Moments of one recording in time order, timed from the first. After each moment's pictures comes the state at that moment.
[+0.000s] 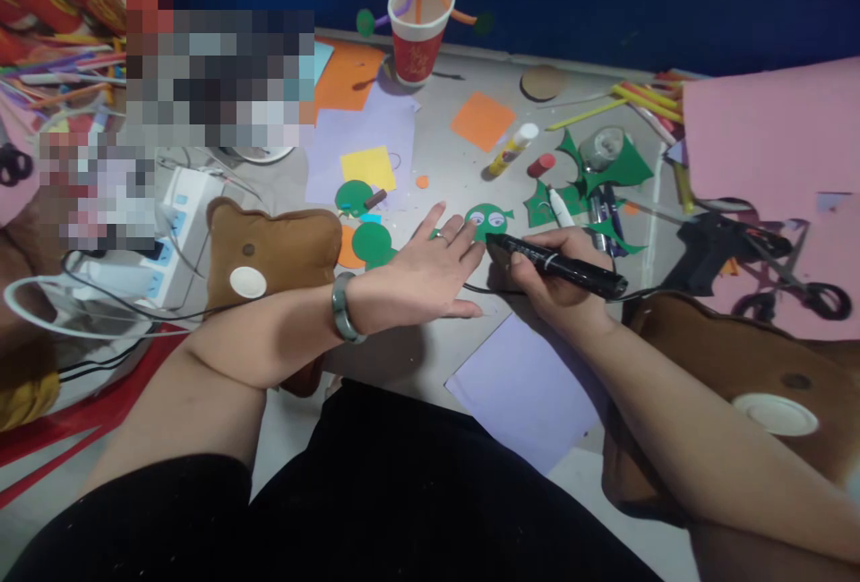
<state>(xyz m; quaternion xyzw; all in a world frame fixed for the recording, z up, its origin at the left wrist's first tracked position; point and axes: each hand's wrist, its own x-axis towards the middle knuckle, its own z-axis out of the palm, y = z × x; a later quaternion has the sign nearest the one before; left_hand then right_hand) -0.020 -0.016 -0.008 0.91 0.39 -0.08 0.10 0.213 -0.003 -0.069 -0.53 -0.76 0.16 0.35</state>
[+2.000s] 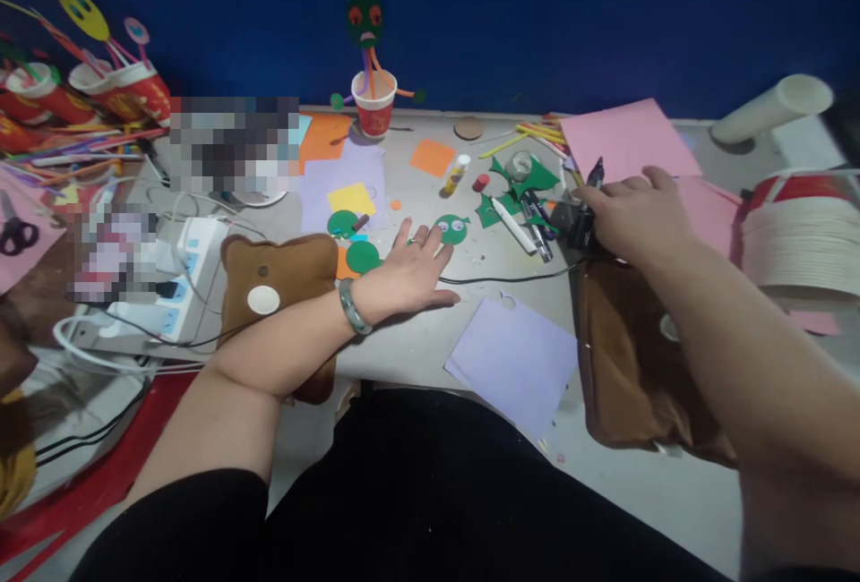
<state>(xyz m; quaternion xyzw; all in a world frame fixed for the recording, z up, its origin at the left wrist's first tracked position) -0.026 -0.018 -0.014 0.91 0.40 -0.04 0.09 0.329 0.070 -0.023 -0.65 -0.75 0.02 0.14</state>
